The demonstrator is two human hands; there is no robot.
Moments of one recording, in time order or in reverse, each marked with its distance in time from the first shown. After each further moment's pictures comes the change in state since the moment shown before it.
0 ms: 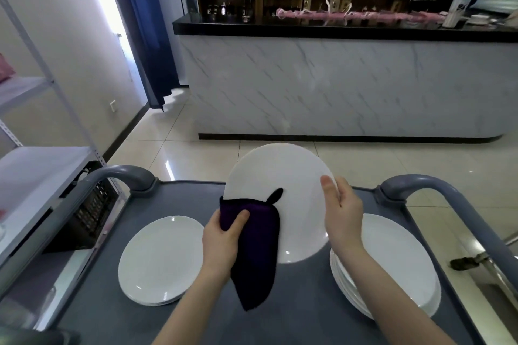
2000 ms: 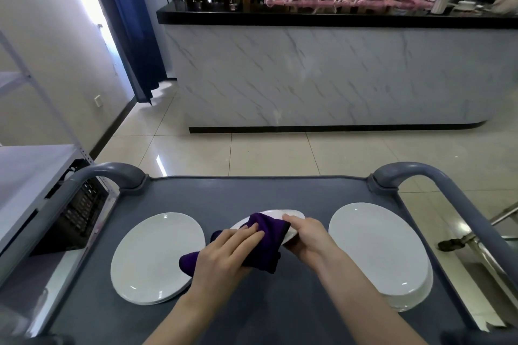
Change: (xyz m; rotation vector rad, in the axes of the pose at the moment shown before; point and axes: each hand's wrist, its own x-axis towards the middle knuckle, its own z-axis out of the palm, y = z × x) left_hand -0.015 -0.032 -0.024 0.858 -0.190 1.254; right_hand -0.031 0.023 0.031 0.386 -0.209 0.996
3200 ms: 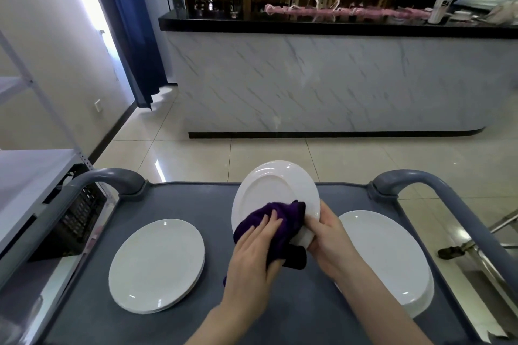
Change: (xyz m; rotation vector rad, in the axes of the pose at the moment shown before) left_hand 0.024 0.049 0.015 -0.379 -0.125 -0.448; right_hand -0.020 -0.018 -0.024 0.032 -0.319 -0.425
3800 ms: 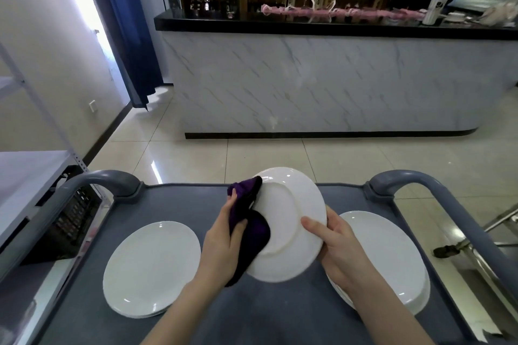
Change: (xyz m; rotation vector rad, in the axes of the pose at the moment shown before) left_hand 0.035 -0.037 -0.030 -0.159 0.013 -0.371; right_hand -0.014 -0.008 -0.015 0.041 -0.049 0.012
